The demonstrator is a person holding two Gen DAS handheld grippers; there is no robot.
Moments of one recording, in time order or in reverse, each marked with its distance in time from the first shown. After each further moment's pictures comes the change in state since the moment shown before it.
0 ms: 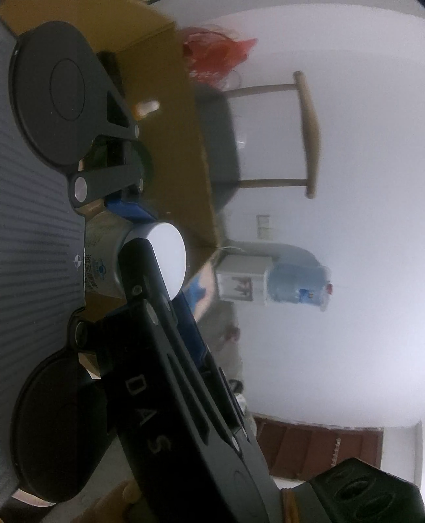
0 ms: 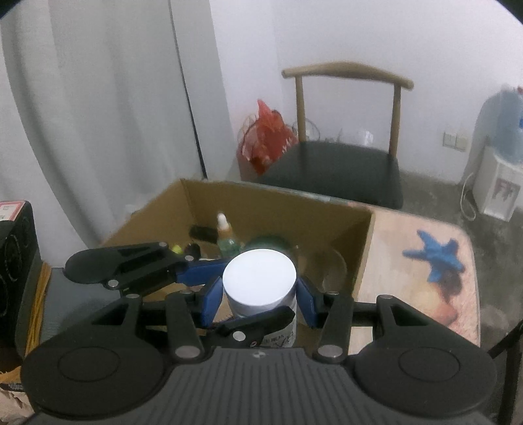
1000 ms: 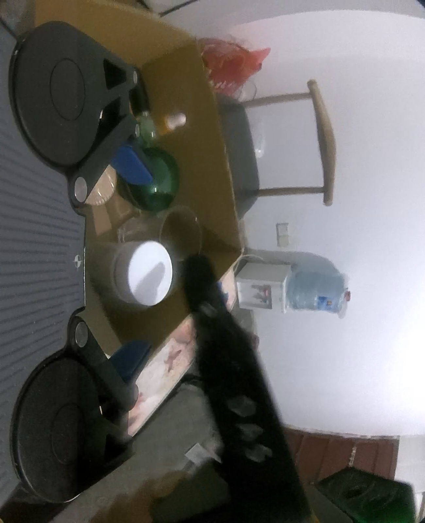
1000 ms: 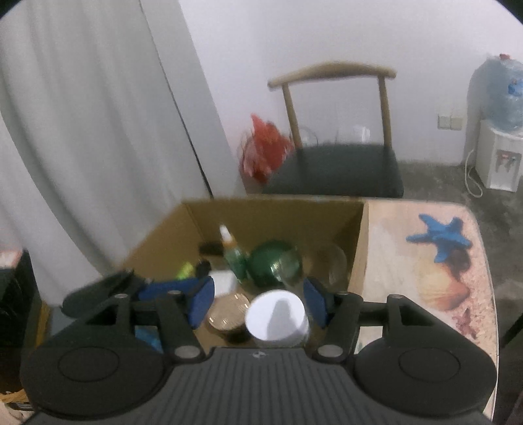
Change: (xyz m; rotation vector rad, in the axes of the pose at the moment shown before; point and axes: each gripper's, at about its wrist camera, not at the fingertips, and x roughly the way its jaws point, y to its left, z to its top) left arm -0.028 -0.003 0.002 0.008 0.058 0.045; right arm -0.036 -0.017 -0.015 0.152 -0.093 0.061
